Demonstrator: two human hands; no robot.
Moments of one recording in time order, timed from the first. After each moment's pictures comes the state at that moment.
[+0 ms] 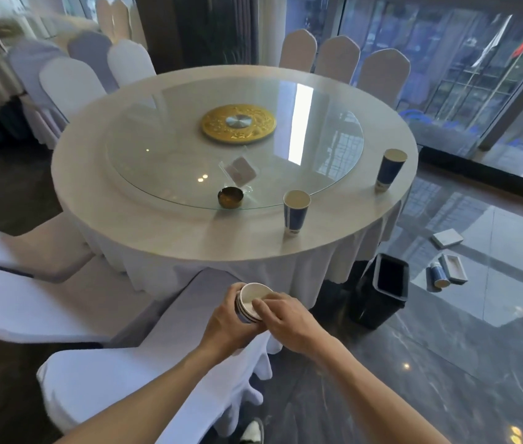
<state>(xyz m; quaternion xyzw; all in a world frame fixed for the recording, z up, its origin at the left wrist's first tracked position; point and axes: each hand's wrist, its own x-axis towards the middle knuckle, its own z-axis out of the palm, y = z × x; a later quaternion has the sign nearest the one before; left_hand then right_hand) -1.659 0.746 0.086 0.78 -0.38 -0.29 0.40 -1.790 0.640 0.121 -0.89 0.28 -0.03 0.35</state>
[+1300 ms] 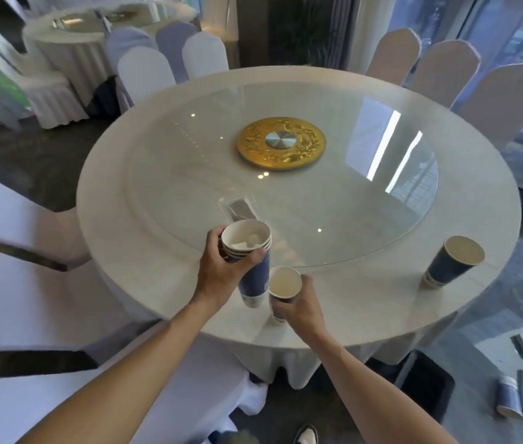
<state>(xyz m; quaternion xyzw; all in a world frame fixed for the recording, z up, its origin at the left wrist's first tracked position) -1.571 0.409 0.158 0.76 -0.17 -0.13 0.62 -1.700 0.271 0.051 -0.75 0.39 -0.09 0.53</state>
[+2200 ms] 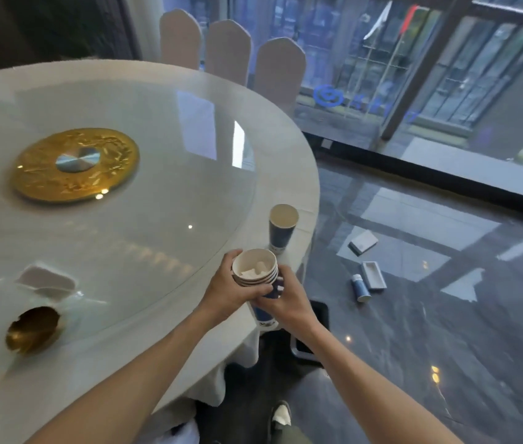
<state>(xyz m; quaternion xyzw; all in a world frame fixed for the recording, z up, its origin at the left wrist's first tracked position) -1.700 0.169 0.105 0.66 -0.43 -0.42 0.44 -1.867 0.133 0.104 -0.66 0.50 -0.25 0.50</state>
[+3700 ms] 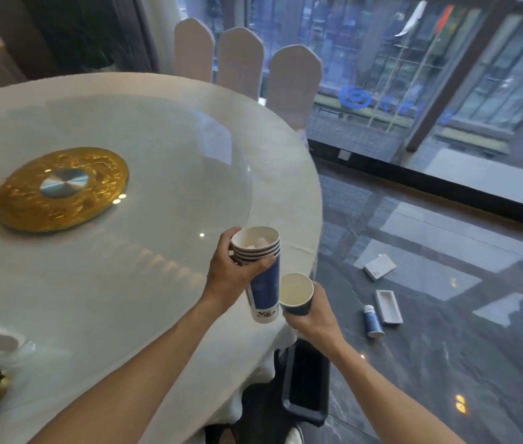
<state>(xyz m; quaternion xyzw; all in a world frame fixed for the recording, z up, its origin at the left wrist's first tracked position) -1.723 -0.015 0.141 0.66 -0.37 -0.34 0.56 -1.933 -0.063 0.049 -0.68 0.55 -0.22 0.43</state>
